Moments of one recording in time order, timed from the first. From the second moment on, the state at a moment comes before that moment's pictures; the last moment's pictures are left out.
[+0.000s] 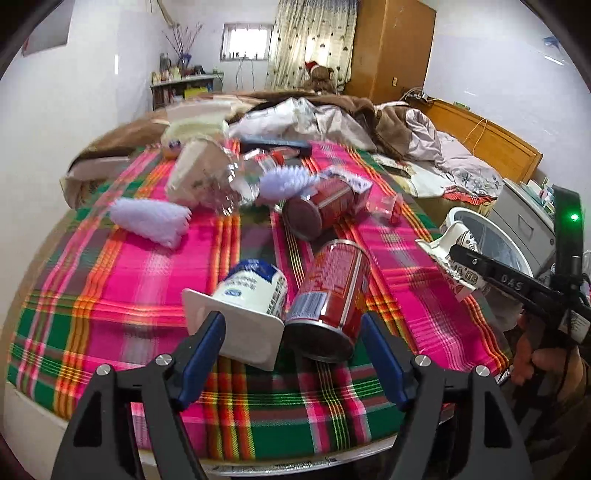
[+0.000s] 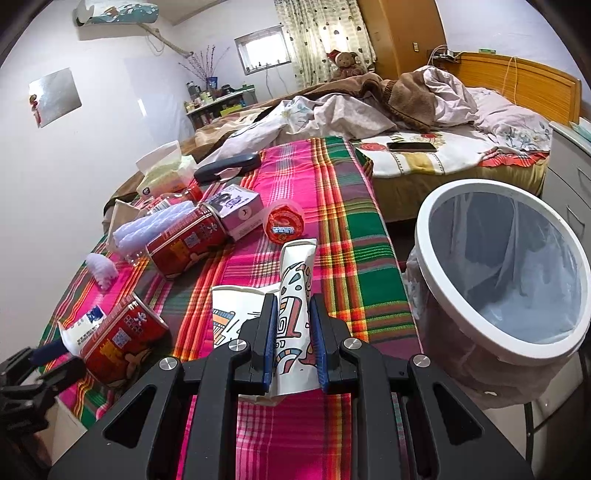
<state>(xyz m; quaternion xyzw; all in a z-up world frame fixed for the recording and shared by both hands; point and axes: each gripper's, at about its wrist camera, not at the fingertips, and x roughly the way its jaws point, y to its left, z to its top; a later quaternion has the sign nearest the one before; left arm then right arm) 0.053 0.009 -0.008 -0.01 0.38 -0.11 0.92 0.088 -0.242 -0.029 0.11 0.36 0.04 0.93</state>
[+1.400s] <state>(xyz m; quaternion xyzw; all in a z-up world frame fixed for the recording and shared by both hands) 0.106 -0.078 -0.044 0.05 0.46 -0.21 0.86 0.085 -0.263 -0.026 0.11 0.35 0.02 0.93</state>
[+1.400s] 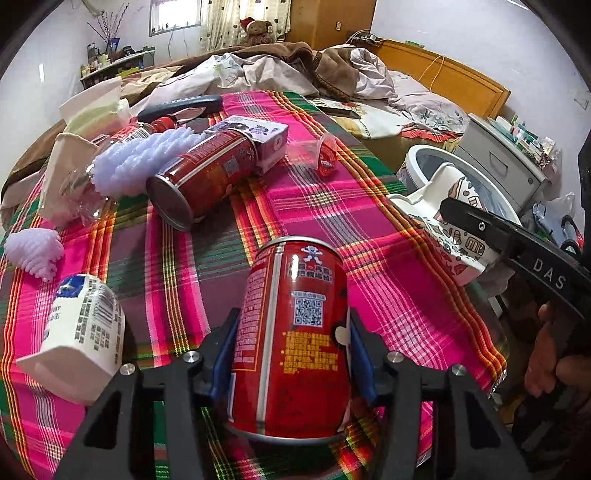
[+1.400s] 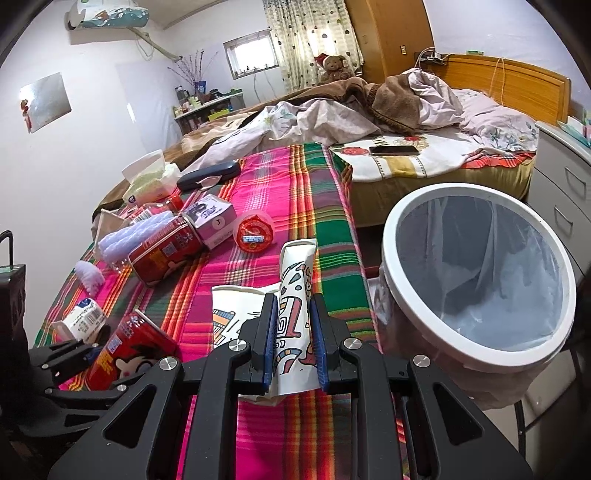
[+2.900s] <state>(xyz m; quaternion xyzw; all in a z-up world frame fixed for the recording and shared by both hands) 0.160 -0.291 -0.012 0.04 0.45 -0.36 0.82 0.091 -0.414 -0.032 0.09 0.39 -0.12 0.91</state>
